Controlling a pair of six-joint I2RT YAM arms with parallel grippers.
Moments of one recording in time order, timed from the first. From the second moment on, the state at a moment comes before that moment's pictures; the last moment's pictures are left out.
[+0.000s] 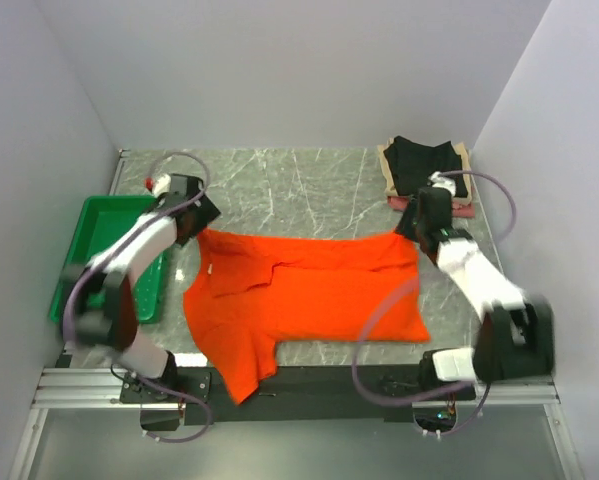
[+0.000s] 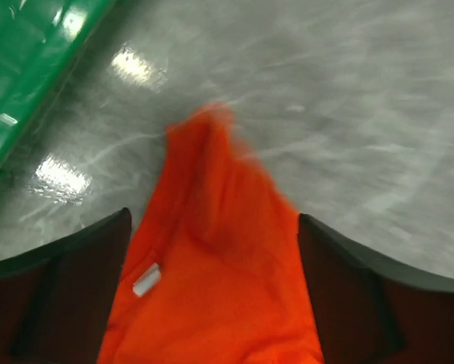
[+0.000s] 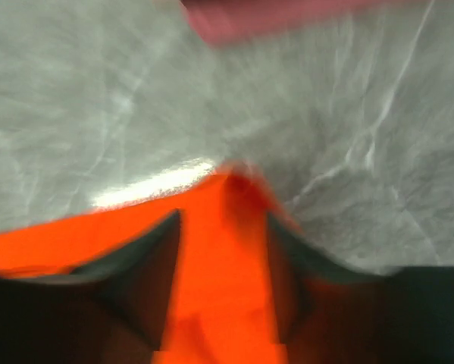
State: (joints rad) left arm -0.18 1.45 1.05 -0.42 -0.29 -0.86; right arm 0.10 1.21 0.81 -0.20 0.17 0.39
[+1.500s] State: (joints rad) left arm -0.20 1.70 1.00 -0.31 -0.11 -0.84; right arm -0.02 1.67 1.03 -0.45 0.05 0.53
